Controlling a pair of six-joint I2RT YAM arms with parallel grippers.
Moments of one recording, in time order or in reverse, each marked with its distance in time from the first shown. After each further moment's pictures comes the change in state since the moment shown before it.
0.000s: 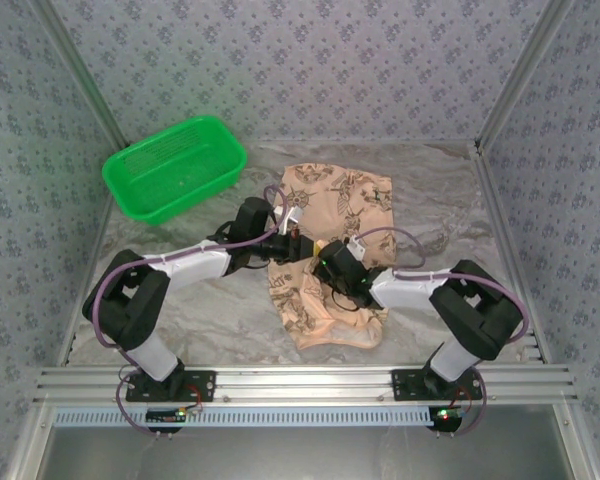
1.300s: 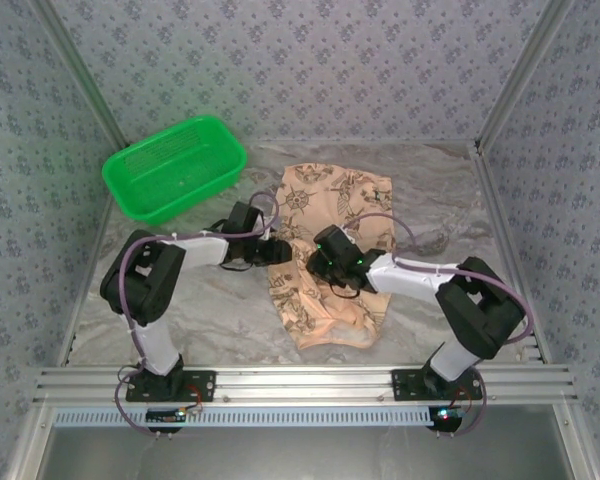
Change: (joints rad) left arm 0.137 0.165 0.028 -0.238 -0.193 0.307; right arm -0.034 0.016 0.183 -0.267 -0.182 -0.124
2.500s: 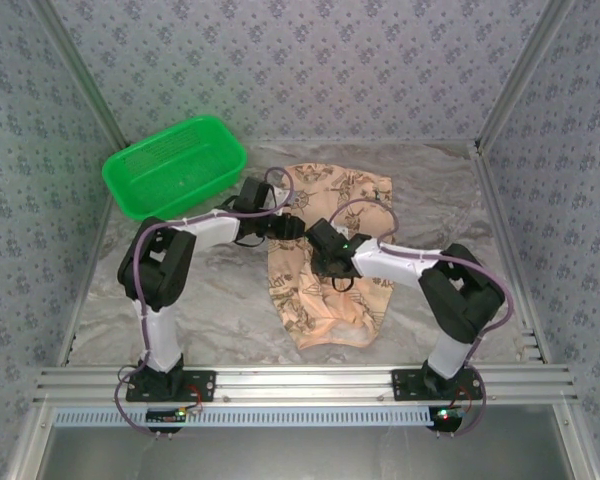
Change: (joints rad) left arm -0.002 0.142 0.278 -0.029 0.045 0.145; right arm -0.008 0.095 0.168 -0.279 0.129 -0.299
